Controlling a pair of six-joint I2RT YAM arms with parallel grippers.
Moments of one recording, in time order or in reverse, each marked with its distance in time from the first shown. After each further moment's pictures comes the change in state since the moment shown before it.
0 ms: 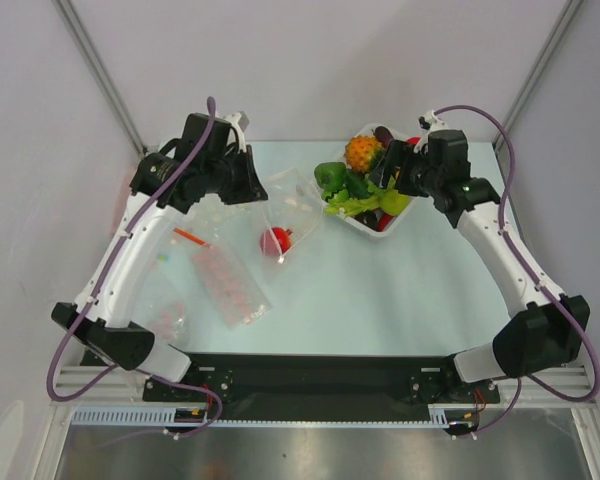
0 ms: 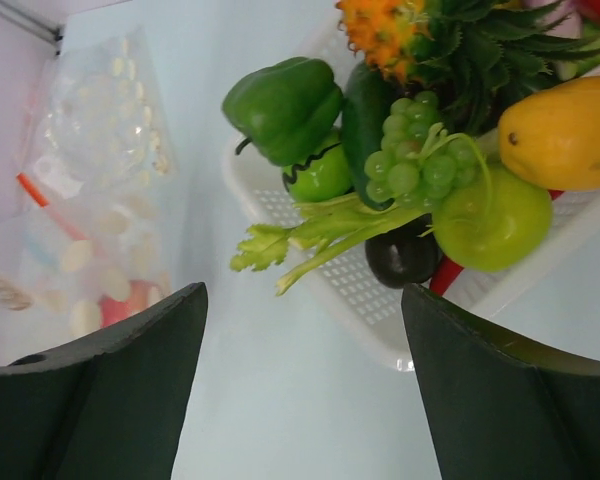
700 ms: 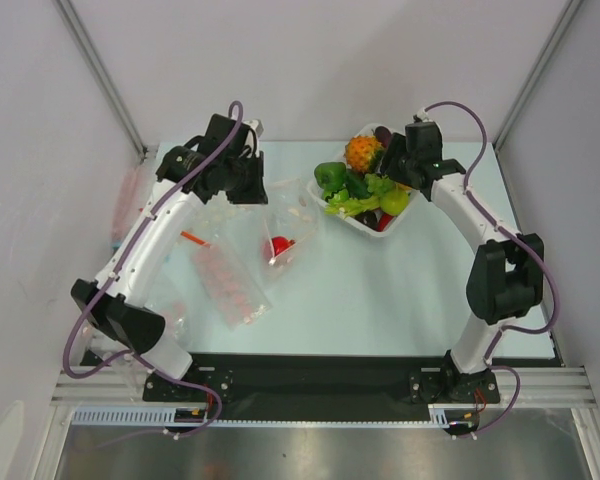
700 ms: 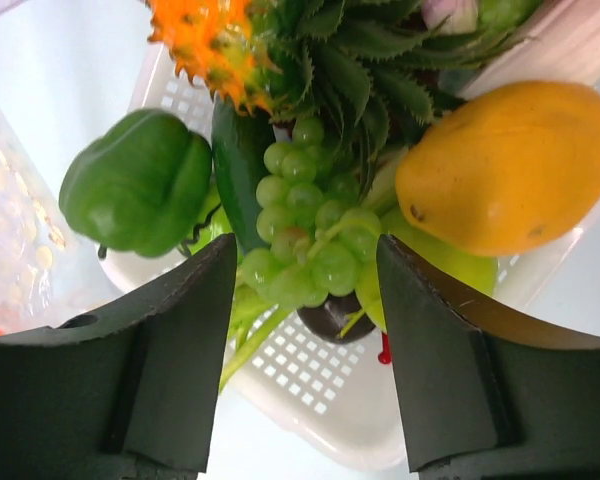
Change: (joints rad) left arm 0.000 0.104 0.002 -0.007 -0.085 0.108; right arm -0.029 0.355 0.150 0.079 0.243 0.120
